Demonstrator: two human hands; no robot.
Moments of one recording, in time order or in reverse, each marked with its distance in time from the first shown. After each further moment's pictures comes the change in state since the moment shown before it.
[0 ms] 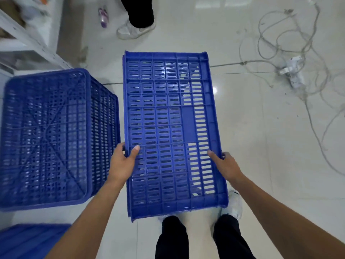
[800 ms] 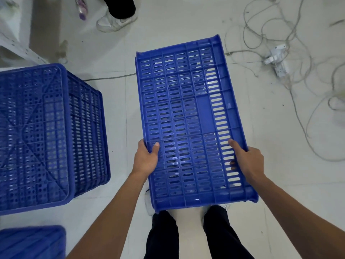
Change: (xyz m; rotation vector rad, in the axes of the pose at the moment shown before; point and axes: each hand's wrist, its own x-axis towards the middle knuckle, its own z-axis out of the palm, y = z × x) left_hand -0.003 0.006 0.114 -0.136 -0.167 -0.034; right_hand -0.005 0.036 -0.090 0.177 0.290 0.012
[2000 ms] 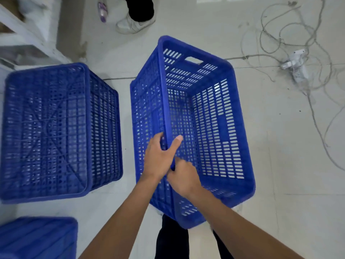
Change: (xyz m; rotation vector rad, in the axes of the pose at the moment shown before) left_hand -0.027 0.016 -0.030 0.135 0.079 0.203; right_hand -0.131 -0.047 0.155 -0.460 -0.513 -0.516
